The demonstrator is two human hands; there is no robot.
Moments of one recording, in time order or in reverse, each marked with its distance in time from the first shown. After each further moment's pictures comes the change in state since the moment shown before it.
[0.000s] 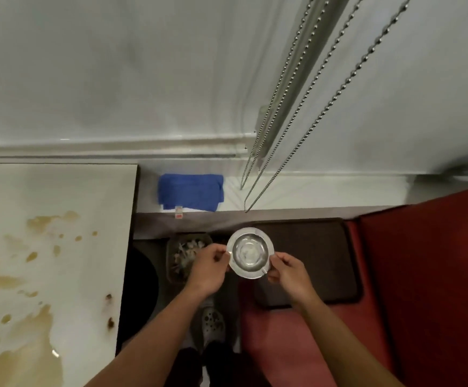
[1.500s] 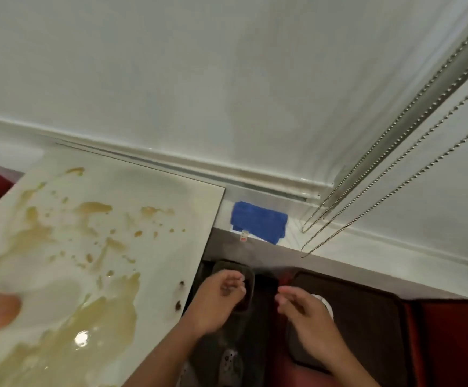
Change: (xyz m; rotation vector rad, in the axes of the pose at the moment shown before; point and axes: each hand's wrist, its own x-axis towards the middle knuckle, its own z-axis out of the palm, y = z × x) left_hand -0.118 0.003 -0.104 -0.132 0.139 0.087; right_hand -0.093 -0.044 0.059 -0.503 -0.306 -0.413
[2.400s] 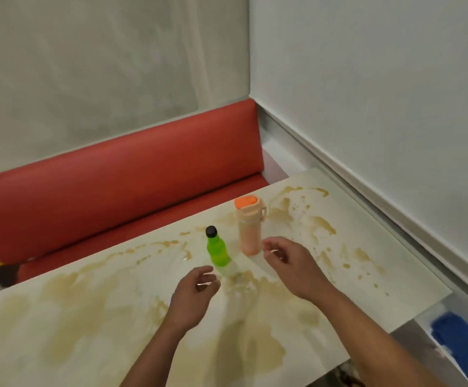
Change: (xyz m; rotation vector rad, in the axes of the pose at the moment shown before) left_hand -0.336 -0.101 -0.232 -0.385 1.092 -0.295; right_hand -0.098 -0.287 0.322 -0.381 -0.856 -0.701
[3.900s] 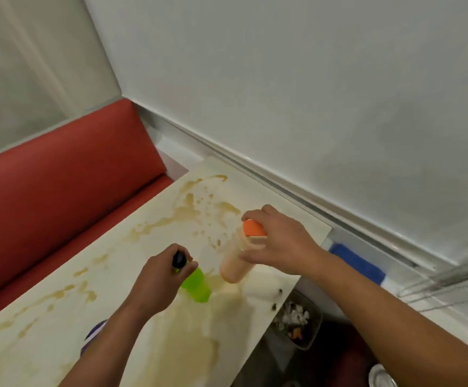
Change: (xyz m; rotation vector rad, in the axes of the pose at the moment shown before) left_hand 0.038 0.093 0.106 0.544 -0.318 0.509; right_hand -0.069 0.033 -0.142 -0.567 0.179 0.073
